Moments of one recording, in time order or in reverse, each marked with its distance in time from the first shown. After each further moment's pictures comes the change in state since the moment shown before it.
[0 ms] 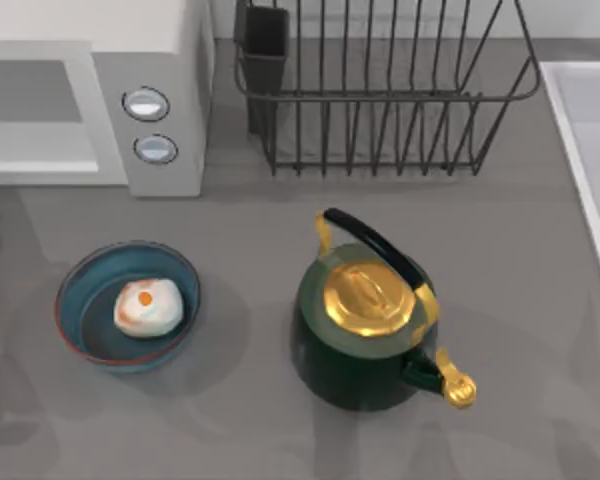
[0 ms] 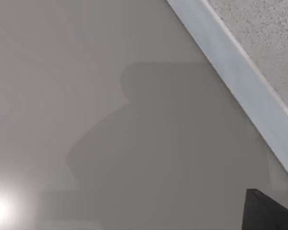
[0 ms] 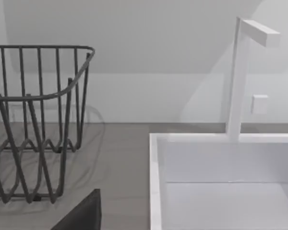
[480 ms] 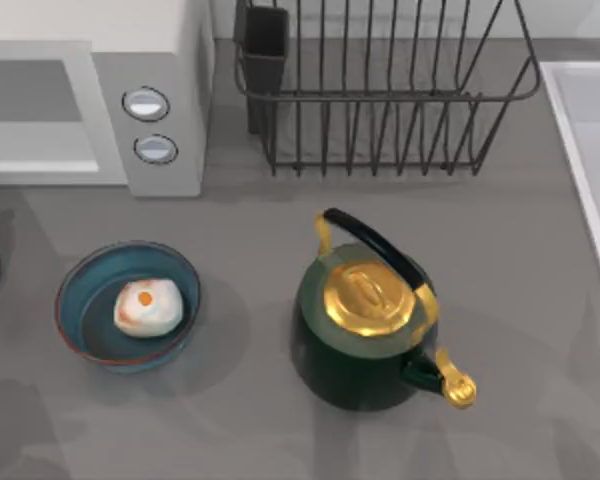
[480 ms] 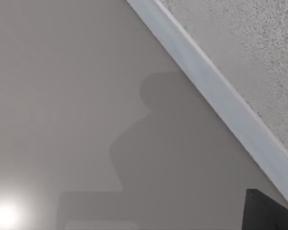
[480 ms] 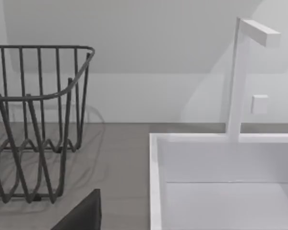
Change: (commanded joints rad) left arm -0.133 -0.142 -0.101 0.059 -0.114 -0.125; right arm 0.000 0.000 0.000 0.000 0.000 0.000
